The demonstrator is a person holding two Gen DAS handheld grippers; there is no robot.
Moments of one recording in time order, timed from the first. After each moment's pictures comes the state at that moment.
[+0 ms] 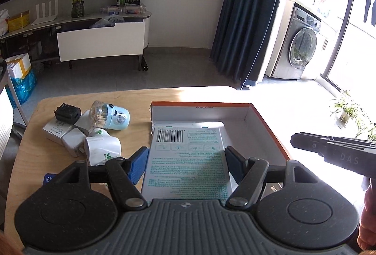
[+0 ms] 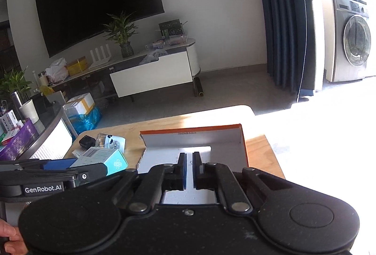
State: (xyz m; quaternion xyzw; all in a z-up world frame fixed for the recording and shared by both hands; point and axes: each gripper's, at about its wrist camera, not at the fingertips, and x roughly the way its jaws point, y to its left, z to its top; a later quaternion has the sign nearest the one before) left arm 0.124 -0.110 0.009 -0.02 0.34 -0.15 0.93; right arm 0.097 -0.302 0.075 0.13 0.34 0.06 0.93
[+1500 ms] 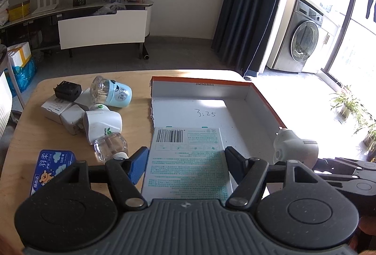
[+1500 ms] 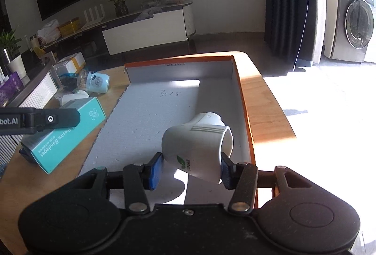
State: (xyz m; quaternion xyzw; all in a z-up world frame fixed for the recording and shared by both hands) left arm 0.113 -0.108 -0.006 -0.02 0.35 -0.15 0.92; right arm 0.075 -0.288 0.026 0.11 0.38 0.05 0.92
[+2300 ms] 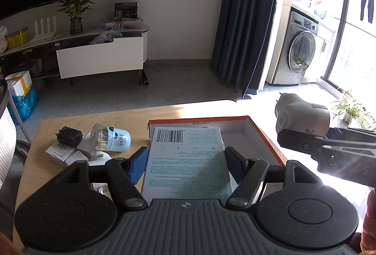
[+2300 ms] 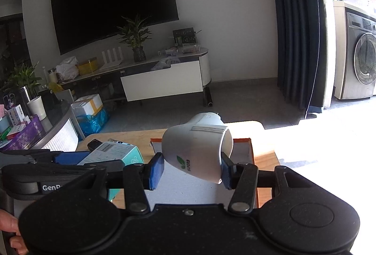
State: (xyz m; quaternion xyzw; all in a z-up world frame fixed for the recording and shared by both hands) left arm 0.131 -0.119 0.027 0.00 0.30 -0.15 0.94; right arm 0.102 -0.285 0.101 0.11 0.29 0.08 0.95
